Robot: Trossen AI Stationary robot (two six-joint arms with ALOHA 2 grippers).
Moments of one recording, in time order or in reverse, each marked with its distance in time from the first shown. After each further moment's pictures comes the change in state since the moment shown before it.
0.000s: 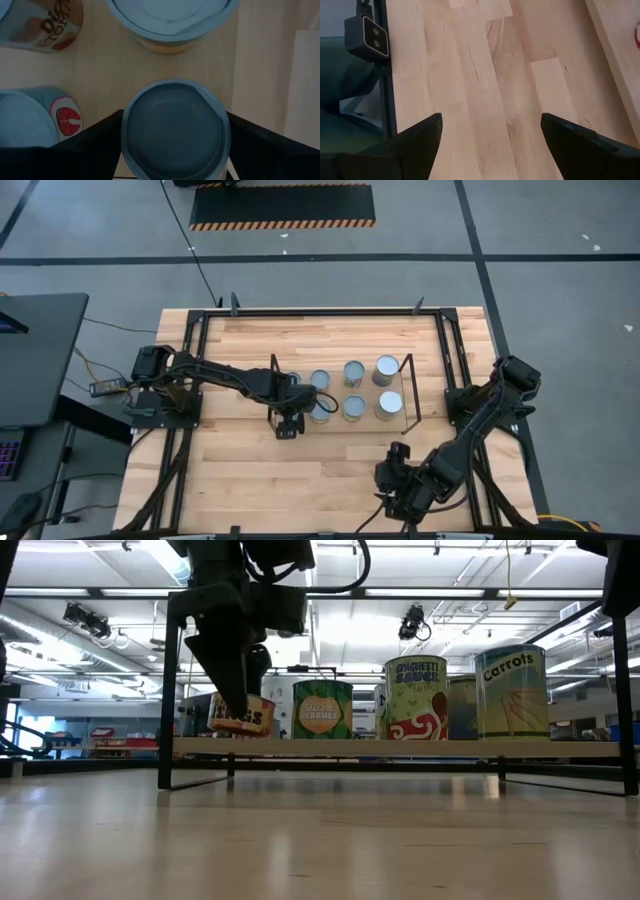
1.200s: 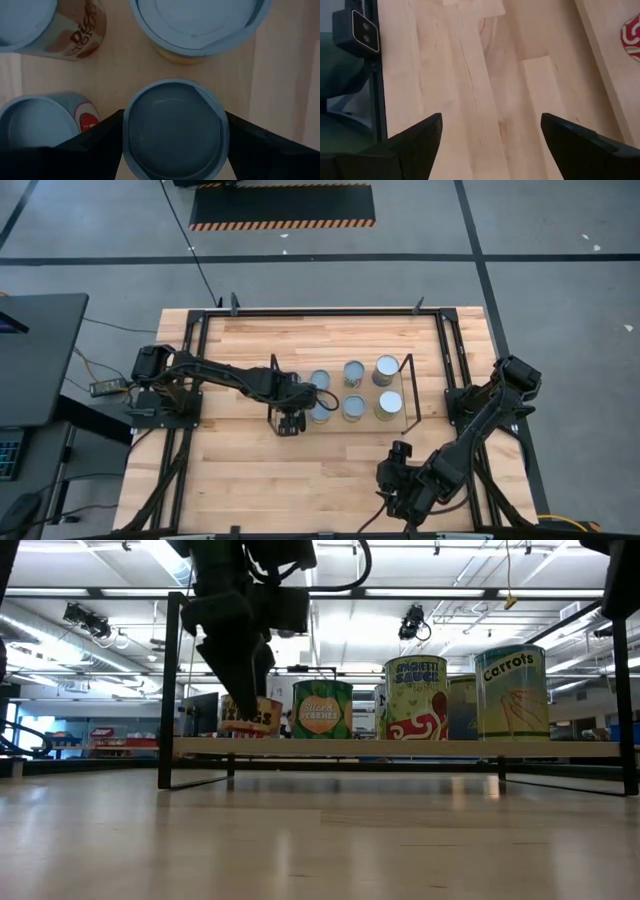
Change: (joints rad) left arm 0.010 0.000 0.000 0.023 -0.059 0.001; right arm 0.009 -0.001 0.000 -0.036 0.026 0.002
